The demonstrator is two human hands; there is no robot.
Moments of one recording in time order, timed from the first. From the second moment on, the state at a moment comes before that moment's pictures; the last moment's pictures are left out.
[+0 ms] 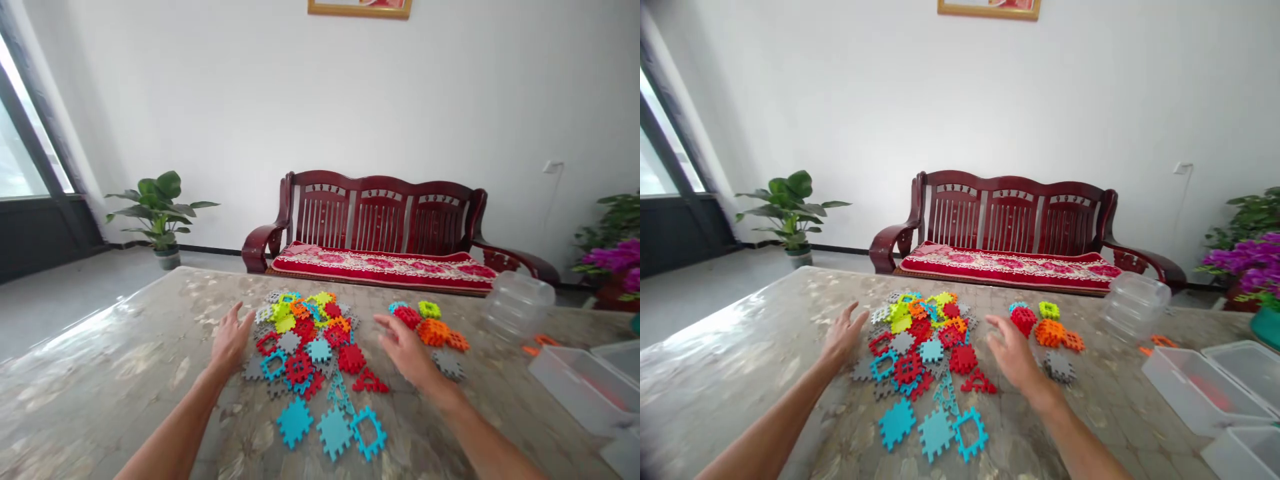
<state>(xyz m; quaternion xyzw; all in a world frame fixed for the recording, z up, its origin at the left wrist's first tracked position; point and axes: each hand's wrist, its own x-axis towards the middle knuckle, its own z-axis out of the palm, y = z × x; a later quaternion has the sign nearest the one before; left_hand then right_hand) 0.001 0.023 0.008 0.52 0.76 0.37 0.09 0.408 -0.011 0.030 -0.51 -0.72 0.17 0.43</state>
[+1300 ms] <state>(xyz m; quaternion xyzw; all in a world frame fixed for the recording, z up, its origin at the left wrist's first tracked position) 0.052 0.060 -0.002 0.69 0.63 0.30 0.18 0.428 -0.066 0.031 -0.58 -0.70 0.01 0.41</state>
